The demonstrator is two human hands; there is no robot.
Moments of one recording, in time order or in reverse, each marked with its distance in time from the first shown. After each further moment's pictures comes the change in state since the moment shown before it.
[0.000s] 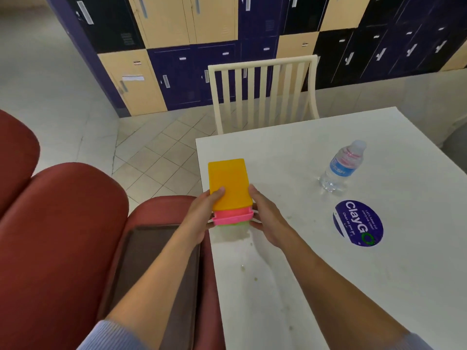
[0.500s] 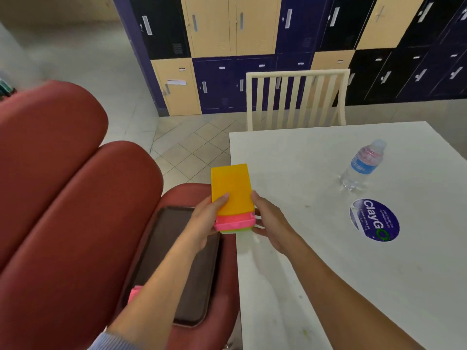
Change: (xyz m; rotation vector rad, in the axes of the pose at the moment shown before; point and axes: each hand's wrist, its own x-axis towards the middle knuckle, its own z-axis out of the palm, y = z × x) left_hand -0.108 -0.038 -0.032 -0.090 0.126 0.120; right_hand -0.073 0.032 0.041 -0.124 -0.117 -0.052
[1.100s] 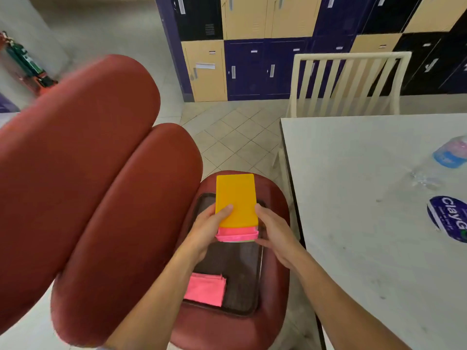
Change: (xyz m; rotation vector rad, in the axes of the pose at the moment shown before) left_hand -0.003 -0.043 -0.166 -0.002 -0.001 -0.014; right_hand 0.017 0.054 0.148 0.005 -0.121 0.023
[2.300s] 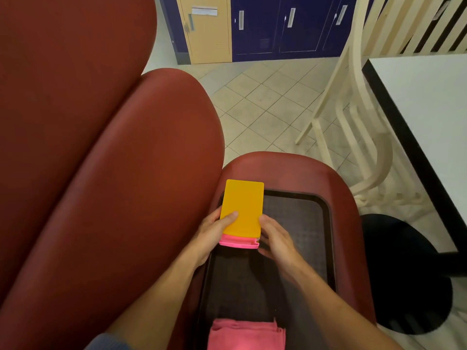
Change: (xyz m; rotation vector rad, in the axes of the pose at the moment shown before) left_hand 0.237 -0.135 -0.160 0.130 -0.109 -0.118; right_hand 0.240 0.143 0.102 0.090 0.148 0.152
